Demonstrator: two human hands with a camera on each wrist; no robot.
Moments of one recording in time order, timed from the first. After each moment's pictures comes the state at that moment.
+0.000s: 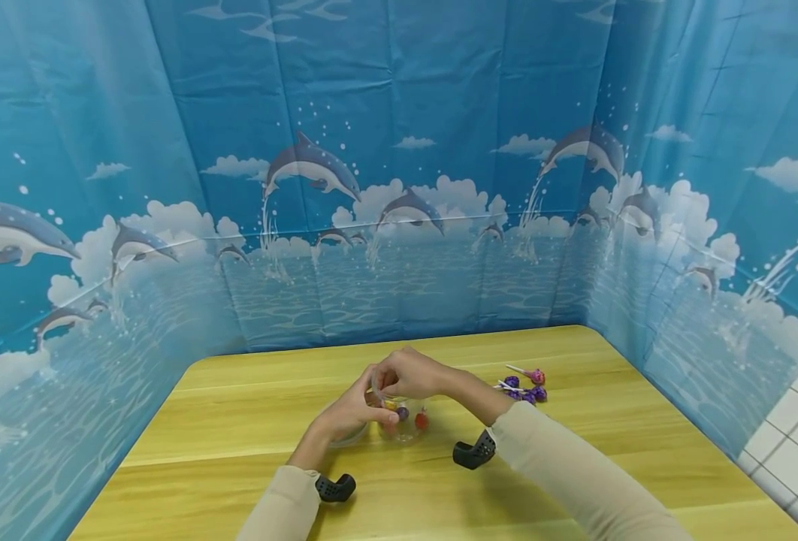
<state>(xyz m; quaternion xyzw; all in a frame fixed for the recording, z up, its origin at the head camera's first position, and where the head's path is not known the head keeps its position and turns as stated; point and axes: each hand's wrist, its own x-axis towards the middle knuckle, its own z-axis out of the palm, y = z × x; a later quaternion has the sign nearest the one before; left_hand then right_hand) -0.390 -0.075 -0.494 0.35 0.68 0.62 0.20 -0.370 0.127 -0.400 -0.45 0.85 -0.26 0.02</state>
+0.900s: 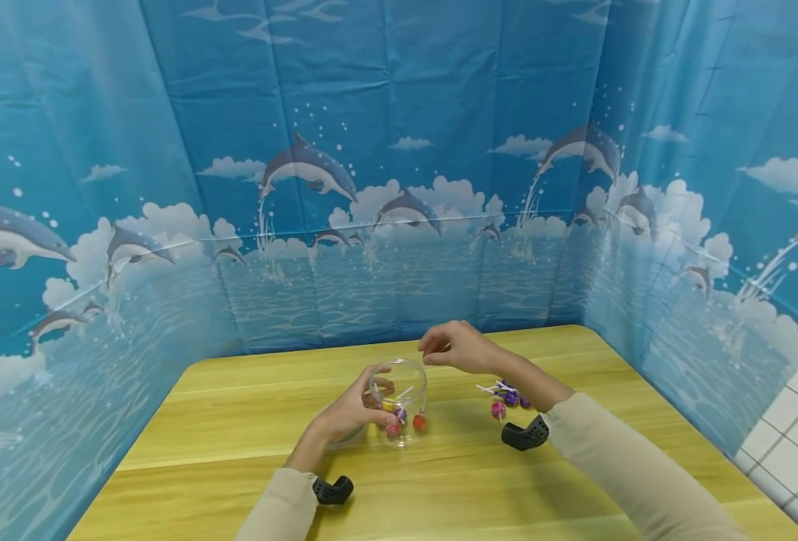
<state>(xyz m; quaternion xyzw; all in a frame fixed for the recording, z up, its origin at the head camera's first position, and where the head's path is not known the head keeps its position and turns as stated) -0.390 -0.073 -0.495 0.33 0.71 0.60 0.17 -0.365 0.214 -0.376 -0.35 0.87 -0.36 -0.02</state>
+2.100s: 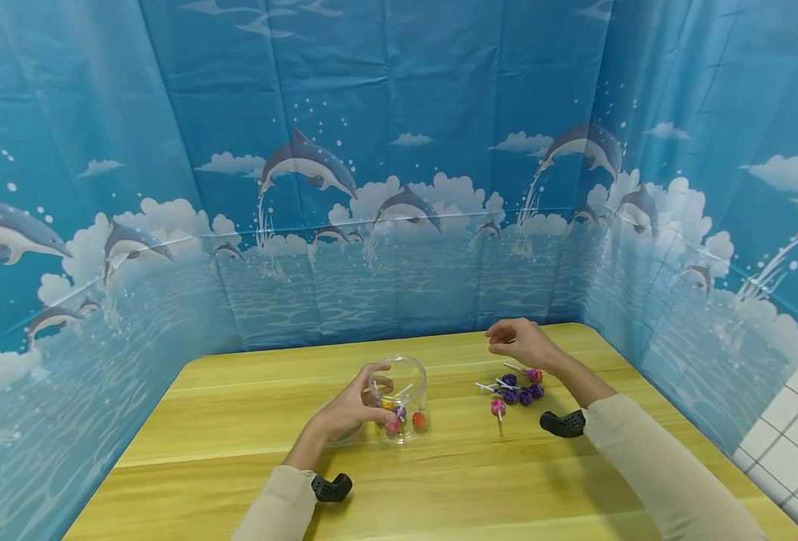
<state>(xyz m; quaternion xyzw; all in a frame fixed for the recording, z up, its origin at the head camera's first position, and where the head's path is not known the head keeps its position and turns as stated) -0.391 -0.076 -0.497 0.33 0.71 0.59 0.17 -0.384 0.326 -0.422 -0.19 0.91 -0.36 -0.08</state>
